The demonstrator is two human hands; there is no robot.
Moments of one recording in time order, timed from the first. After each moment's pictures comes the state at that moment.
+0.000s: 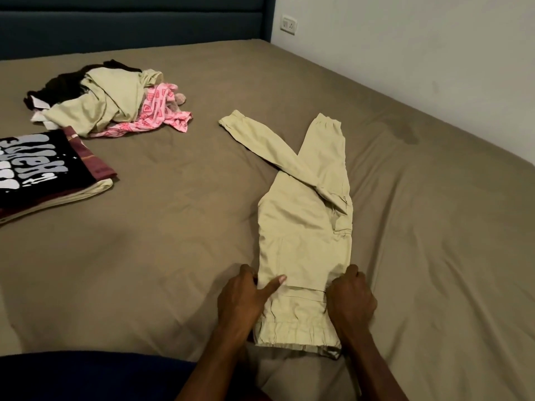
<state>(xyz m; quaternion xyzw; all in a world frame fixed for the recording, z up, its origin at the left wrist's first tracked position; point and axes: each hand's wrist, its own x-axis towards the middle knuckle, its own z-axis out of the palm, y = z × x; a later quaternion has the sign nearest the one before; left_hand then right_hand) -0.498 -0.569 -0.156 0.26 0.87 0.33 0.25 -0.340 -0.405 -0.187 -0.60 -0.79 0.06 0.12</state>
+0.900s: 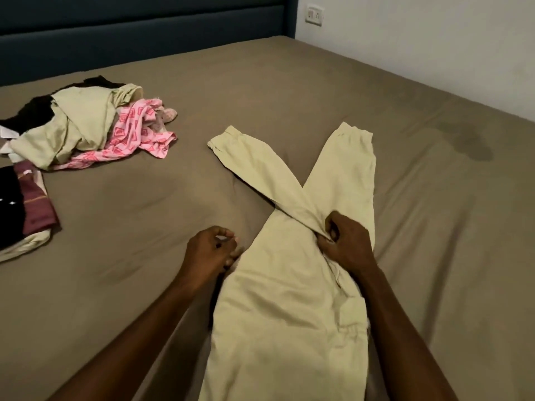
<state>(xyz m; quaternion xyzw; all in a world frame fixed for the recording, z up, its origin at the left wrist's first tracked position) -0.686 -0.367 -0.167 0.16 0.79 0.54 0.23 -0.515 -0.102 -0.187 -0.28 -0.91 0.22 0.22</state>
